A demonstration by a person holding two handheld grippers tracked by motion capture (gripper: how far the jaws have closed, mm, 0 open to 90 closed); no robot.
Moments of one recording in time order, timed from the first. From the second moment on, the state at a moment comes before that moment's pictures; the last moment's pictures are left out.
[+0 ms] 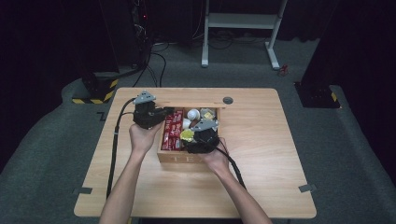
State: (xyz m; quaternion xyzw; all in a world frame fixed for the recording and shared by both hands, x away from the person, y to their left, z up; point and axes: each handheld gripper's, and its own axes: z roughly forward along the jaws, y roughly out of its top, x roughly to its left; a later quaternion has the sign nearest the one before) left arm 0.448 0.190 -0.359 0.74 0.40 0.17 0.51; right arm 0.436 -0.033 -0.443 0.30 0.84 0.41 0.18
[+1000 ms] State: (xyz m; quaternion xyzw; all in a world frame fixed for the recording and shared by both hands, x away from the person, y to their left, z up) left arm 0.450 0.190 -0.358 0.74 0.40 0.16 0.51; right arm 0.451 -0.013 -0.458 0.32 0.86 0.36 0.17
